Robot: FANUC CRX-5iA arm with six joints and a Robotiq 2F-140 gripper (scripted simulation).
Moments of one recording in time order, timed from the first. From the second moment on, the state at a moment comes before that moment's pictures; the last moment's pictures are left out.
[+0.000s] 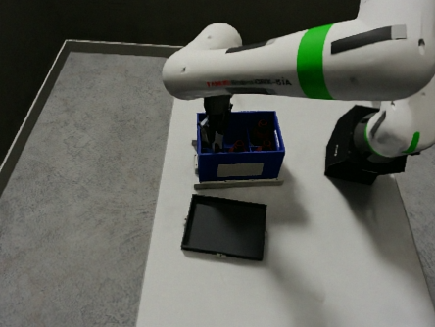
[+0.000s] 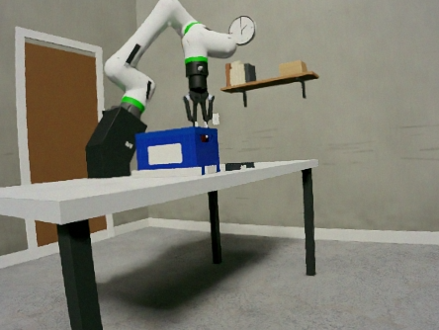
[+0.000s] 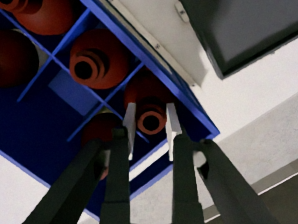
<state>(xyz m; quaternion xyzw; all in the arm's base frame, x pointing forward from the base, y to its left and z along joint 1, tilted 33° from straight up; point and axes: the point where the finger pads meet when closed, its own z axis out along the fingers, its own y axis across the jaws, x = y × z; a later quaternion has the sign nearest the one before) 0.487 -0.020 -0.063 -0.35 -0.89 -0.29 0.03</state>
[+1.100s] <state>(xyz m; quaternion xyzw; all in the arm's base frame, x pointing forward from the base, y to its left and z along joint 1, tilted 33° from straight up) 0.487 -0.020 -0.063 -0.35 -0.89 -0.29 0.03</state>
